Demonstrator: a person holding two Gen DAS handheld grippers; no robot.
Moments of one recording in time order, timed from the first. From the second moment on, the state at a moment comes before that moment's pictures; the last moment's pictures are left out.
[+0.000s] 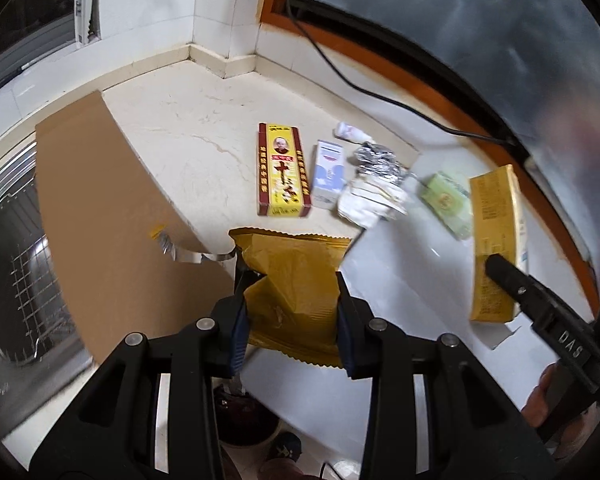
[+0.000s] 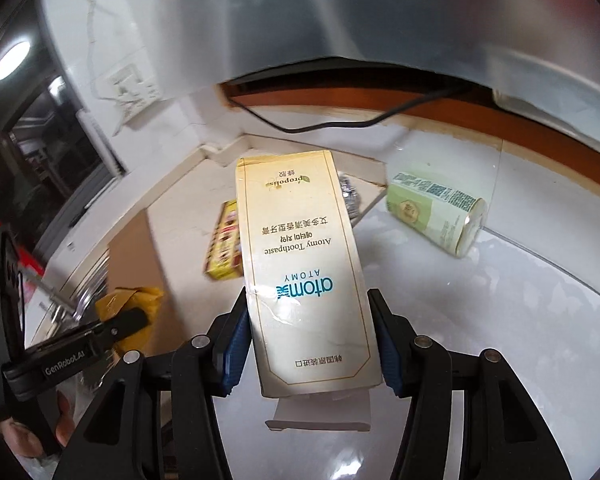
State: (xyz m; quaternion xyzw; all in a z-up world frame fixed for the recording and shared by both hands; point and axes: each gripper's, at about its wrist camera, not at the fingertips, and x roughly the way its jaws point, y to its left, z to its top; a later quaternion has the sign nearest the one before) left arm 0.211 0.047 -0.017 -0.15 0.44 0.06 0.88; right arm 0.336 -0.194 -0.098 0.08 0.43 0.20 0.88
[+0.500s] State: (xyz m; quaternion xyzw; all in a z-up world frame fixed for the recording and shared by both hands) left arm 0.076 0.010 0.005 -0.13 0.43 0.08 0.89; right arm 0.182 -0.208 -0.072 0.04 0.42 0.30 0.85
